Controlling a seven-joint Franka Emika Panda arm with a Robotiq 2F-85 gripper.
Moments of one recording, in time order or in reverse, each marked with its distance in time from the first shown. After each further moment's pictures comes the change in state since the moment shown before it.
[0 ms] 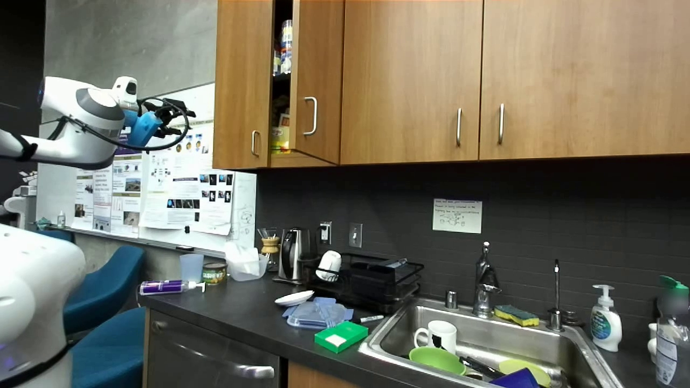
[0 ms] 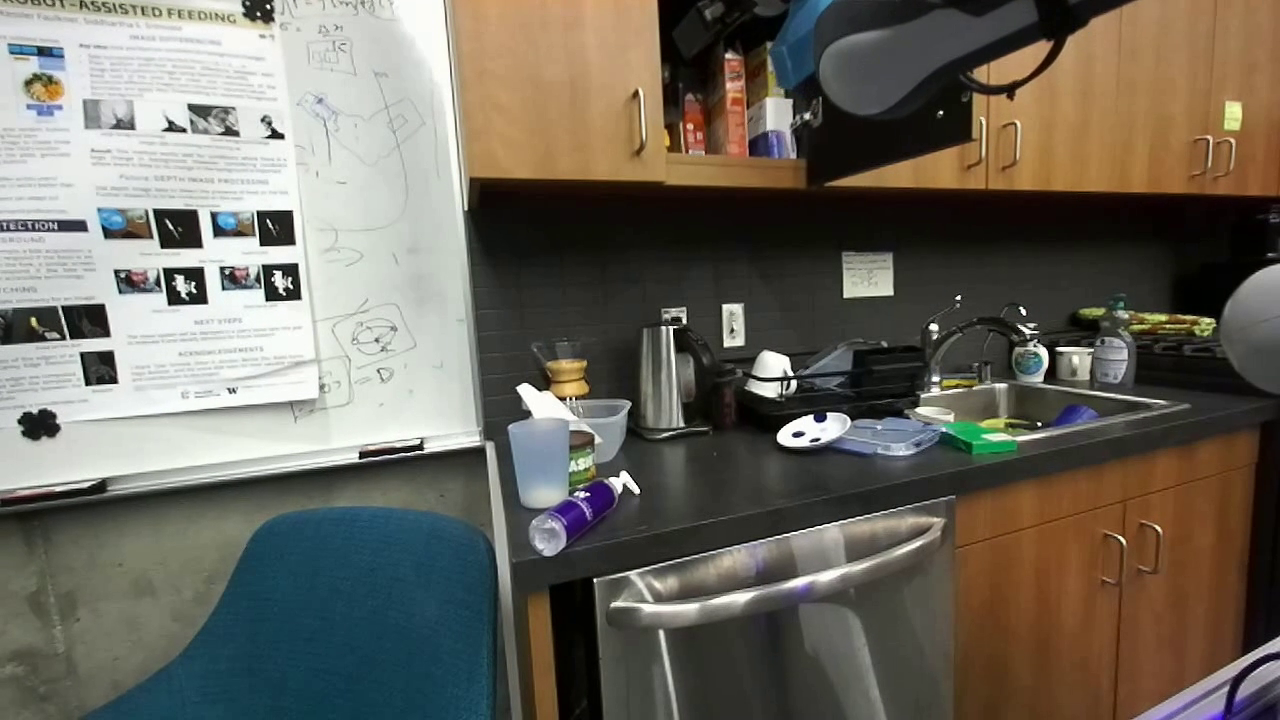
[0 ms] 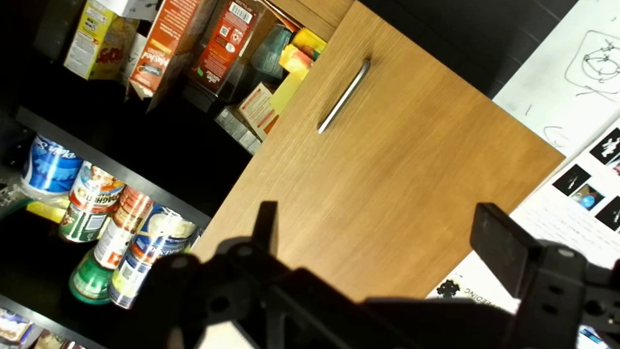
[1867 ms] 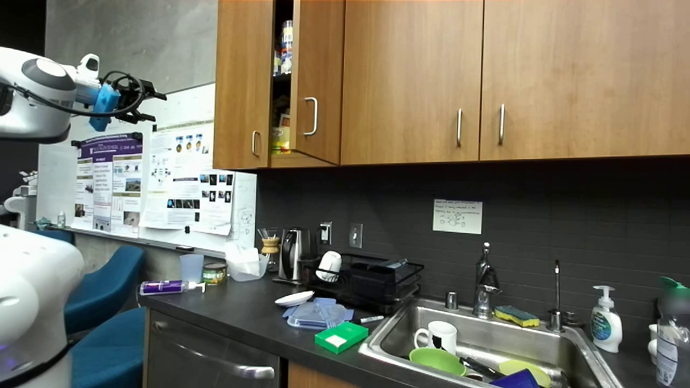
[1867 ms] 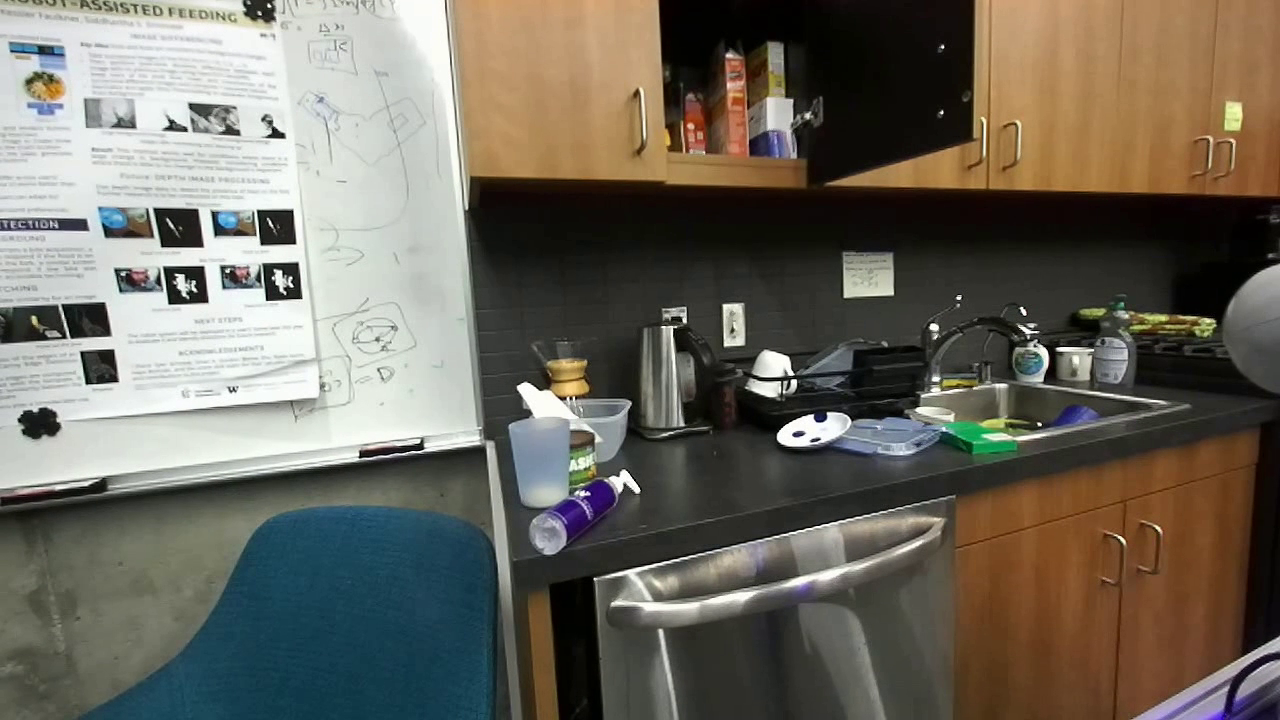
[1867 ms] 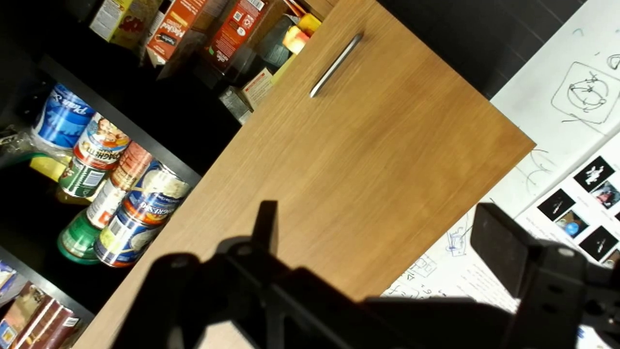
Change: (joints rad) arm 0.026 0.006 0.036 0.290 -0.005 -0.425 -0.078
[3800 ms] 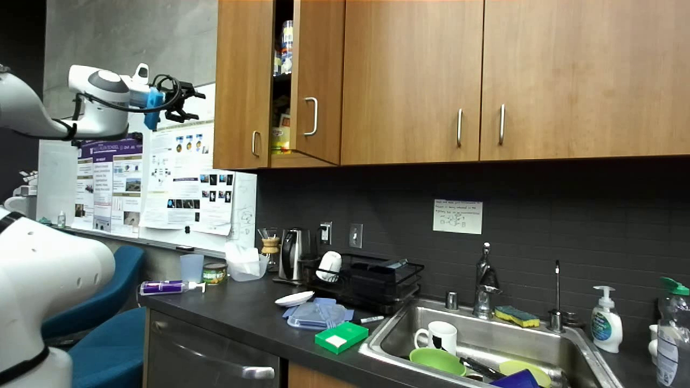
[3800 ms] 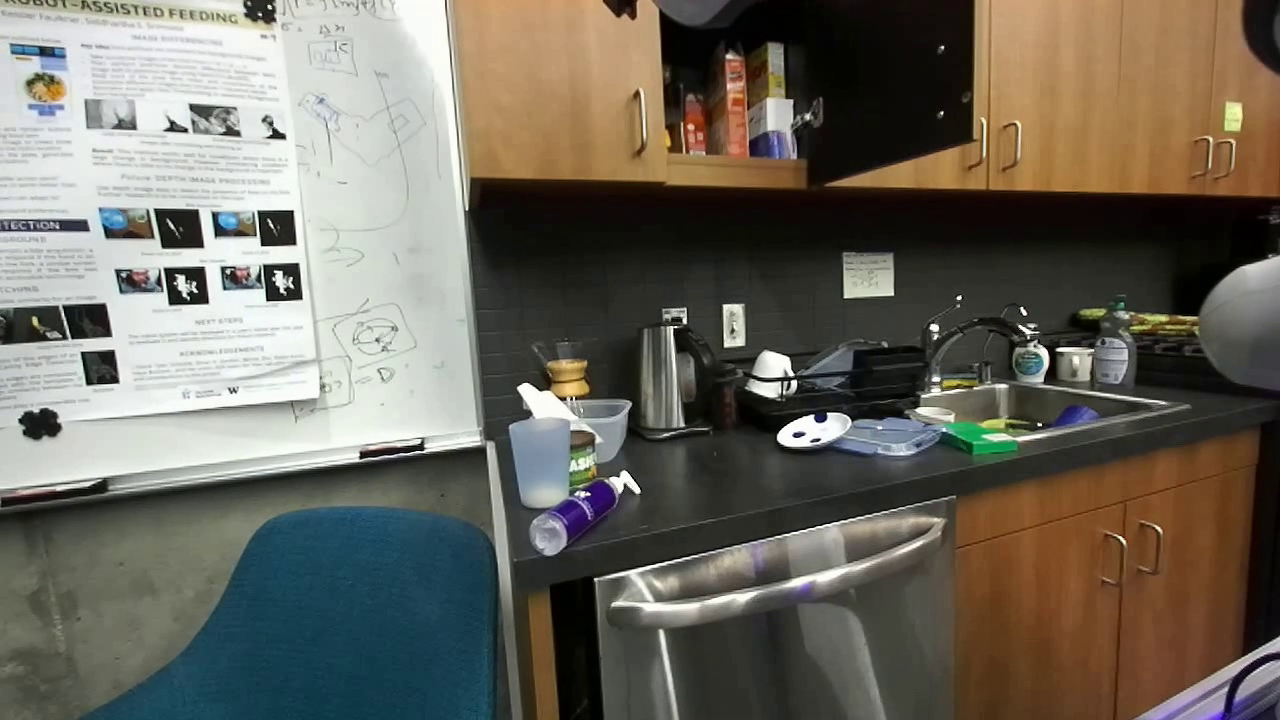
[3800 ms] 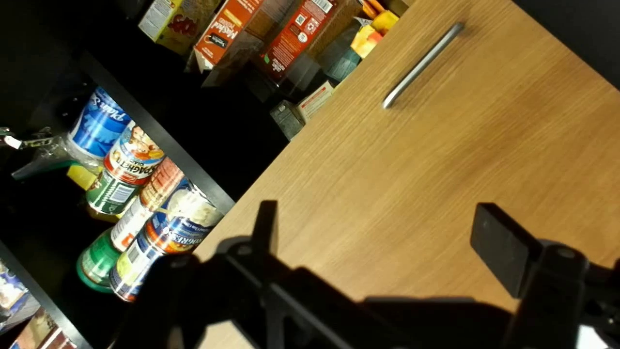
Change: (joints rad) arm -0.491 0.135 0.187 0.411 -0.039 -0.119 0.027
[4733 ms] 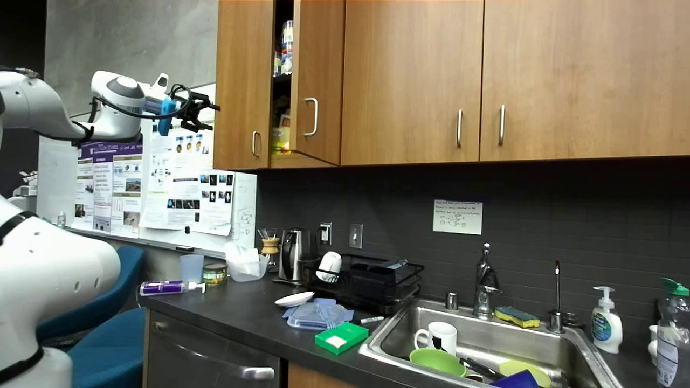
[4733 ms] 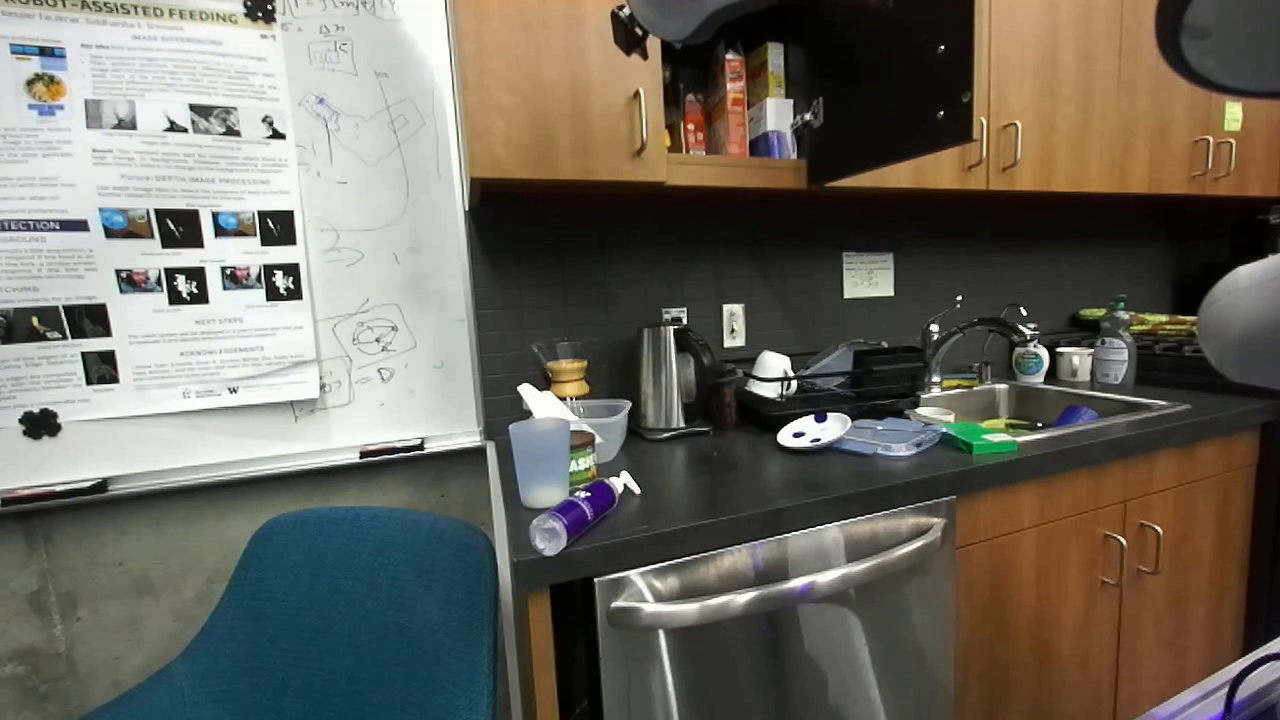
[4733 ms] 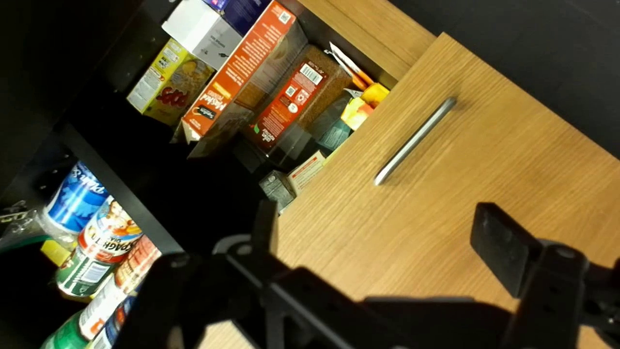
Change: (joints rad) arm -0.109 0.067 0.097 0.098 0.019 -0.154 -0.006
